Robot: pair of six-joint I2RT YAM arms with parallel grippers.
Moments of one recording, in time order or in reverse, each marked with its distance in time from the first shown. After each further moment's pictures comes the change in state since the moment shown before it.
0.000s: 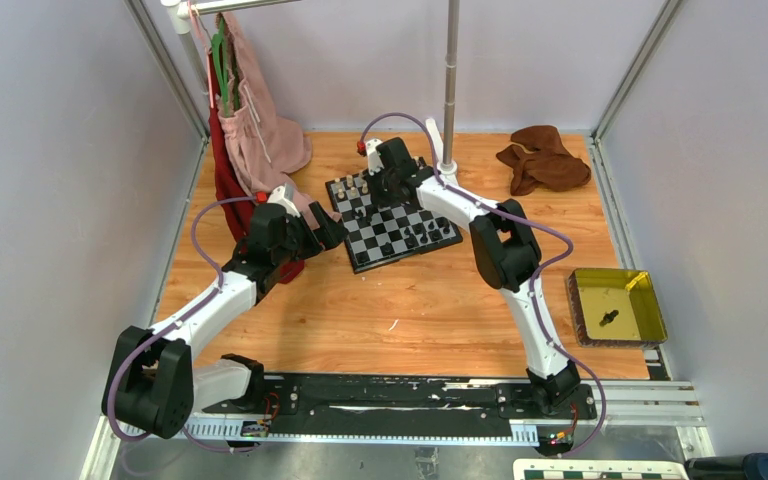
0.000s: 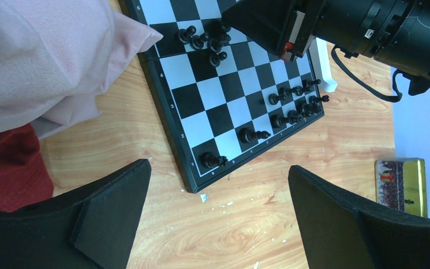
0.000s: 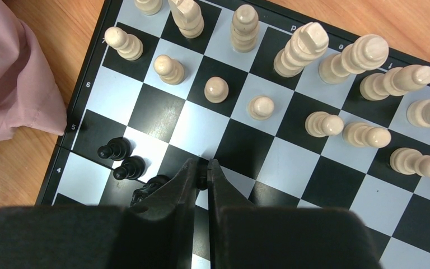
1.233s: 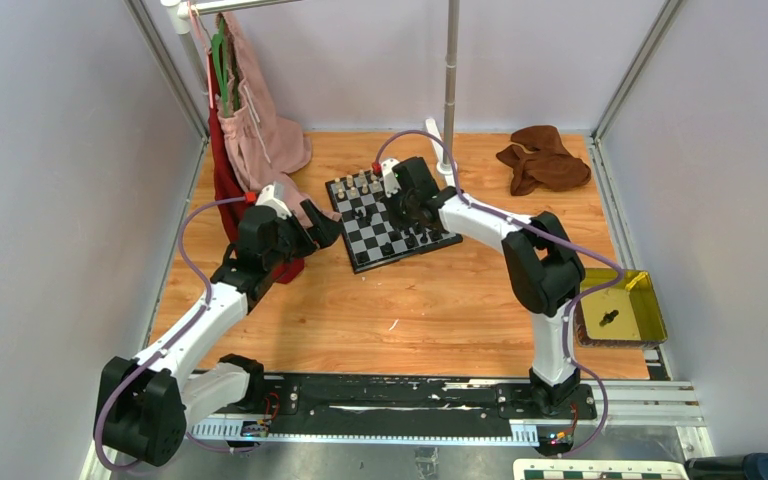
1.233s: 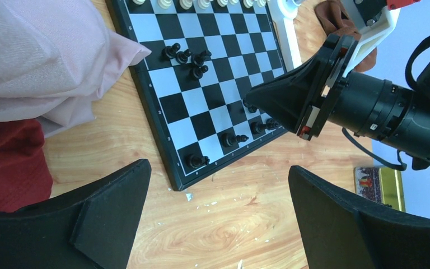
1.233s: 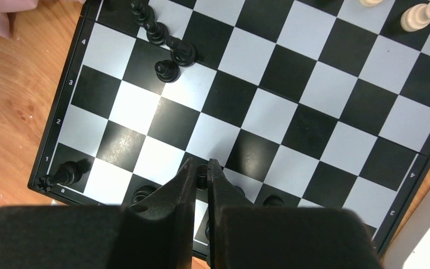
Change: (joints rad) left arm 0.001 -0.132 0.000 -0.056 -0.019 -0.024; right arm 0.025 -0.345 -0.448 0.054 0.052 -0.012
